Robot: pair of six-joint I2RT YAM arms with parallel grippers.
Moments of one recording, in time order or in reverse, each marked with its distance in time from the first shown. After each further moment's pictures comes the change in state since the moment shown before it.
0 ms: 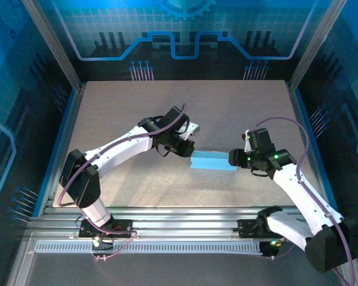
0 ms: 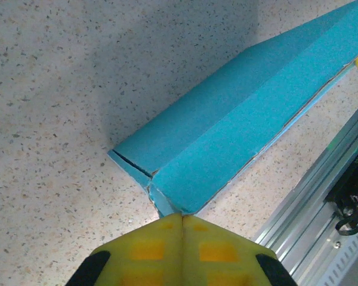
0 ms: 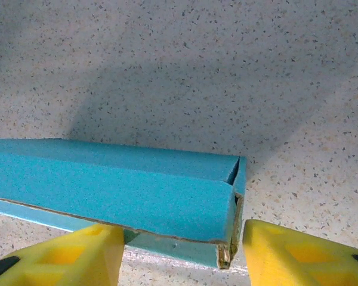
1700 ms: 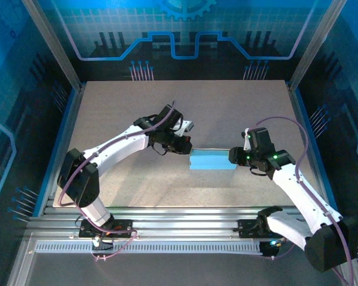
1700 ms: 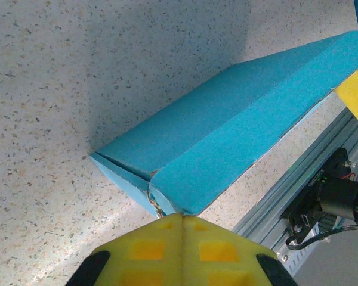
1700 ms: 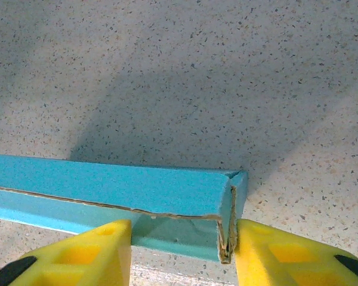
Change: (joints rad) left arm 0.061 -0.015 -0.063 0.075 0.108 -0.162; right arm -0.005 0.005 -0.022 0.074 -0.008 -0.003
